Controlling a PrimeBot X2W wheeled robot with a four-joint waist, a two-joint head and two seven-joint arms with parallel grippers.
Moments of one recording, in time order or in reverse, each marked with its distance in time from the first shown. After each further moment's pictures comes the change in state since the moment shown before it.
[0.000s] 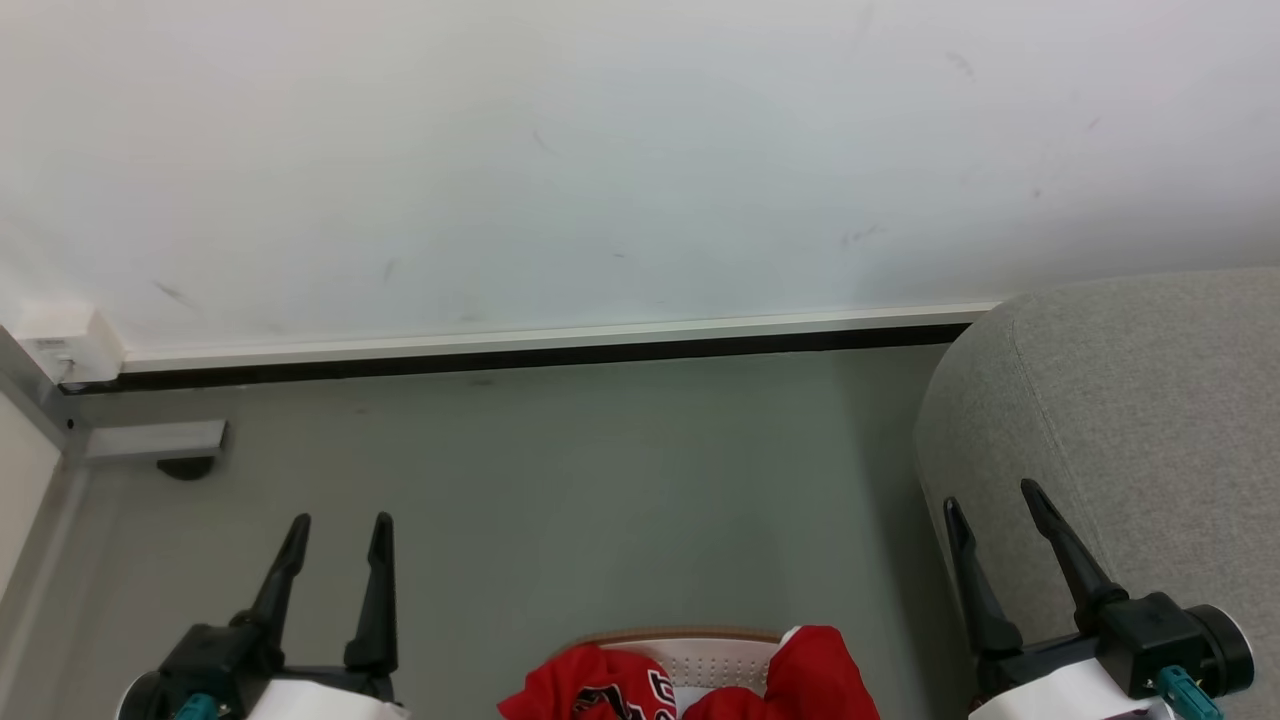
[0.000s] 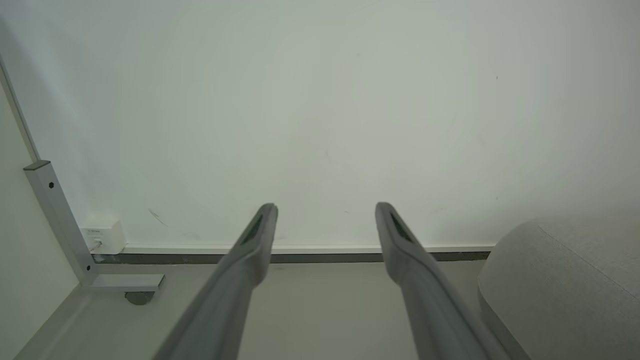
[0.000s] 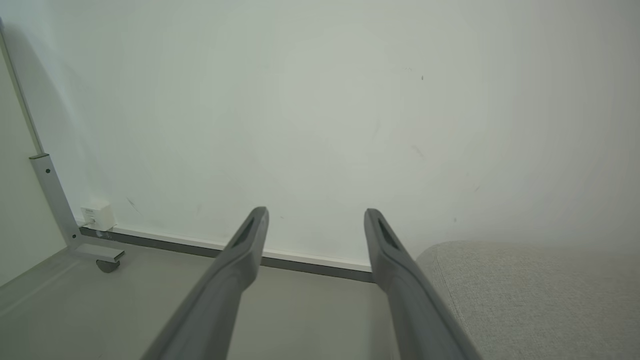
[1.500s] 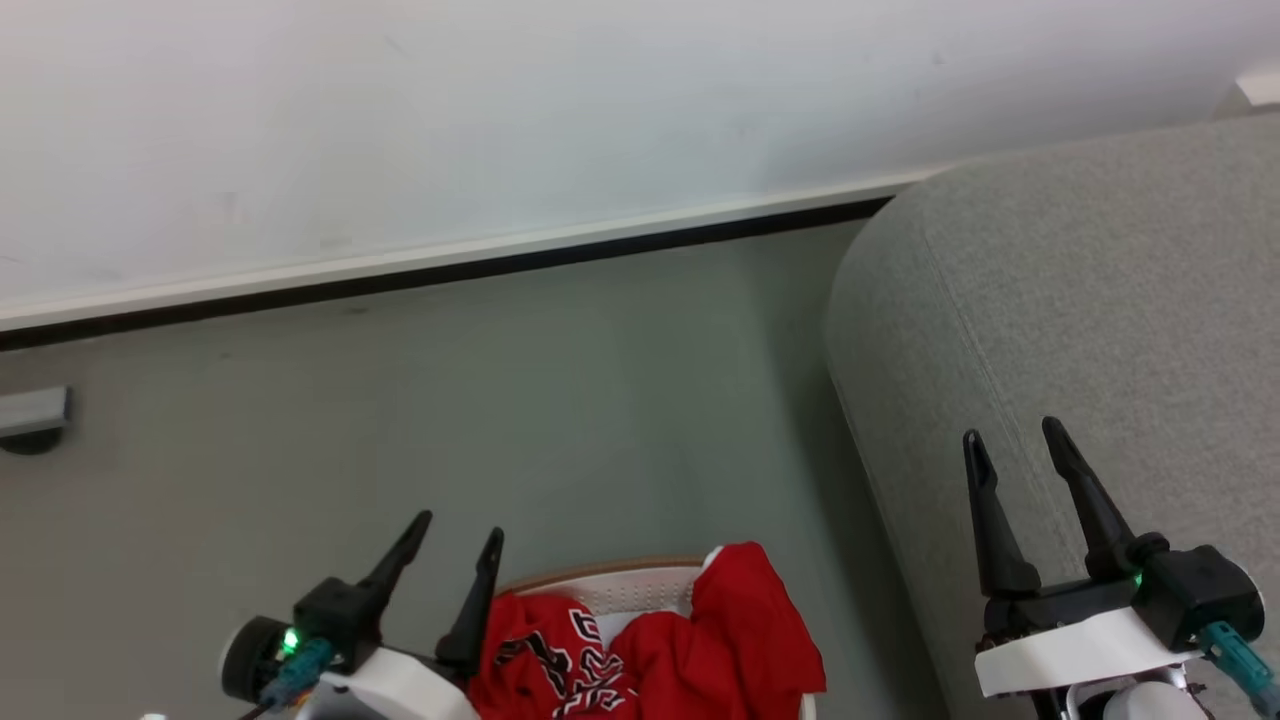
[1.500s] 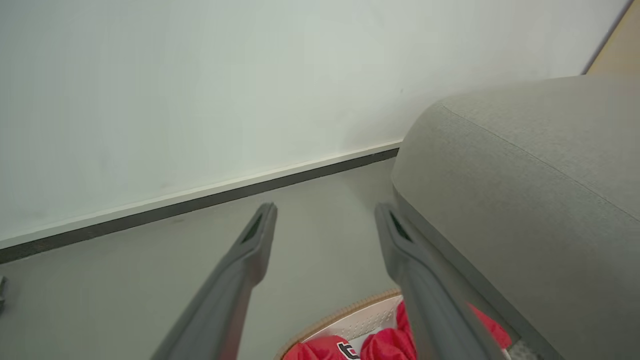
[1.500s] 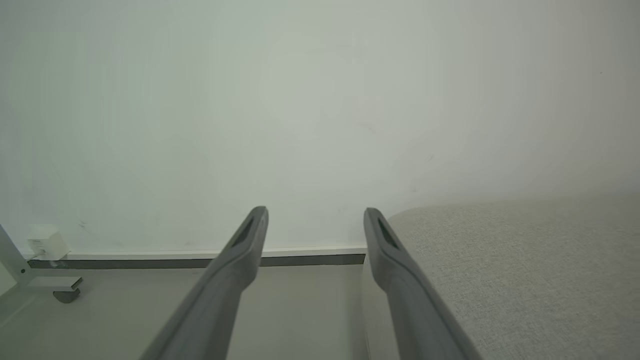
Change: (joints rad) left arm -0.130 0.078 -0.207 0.203 0.022 -0.009 -0.007; right arm -0.060 0.005 -0.005 -0.041 0.106 0.000 -0.005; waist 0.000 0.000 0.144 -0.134
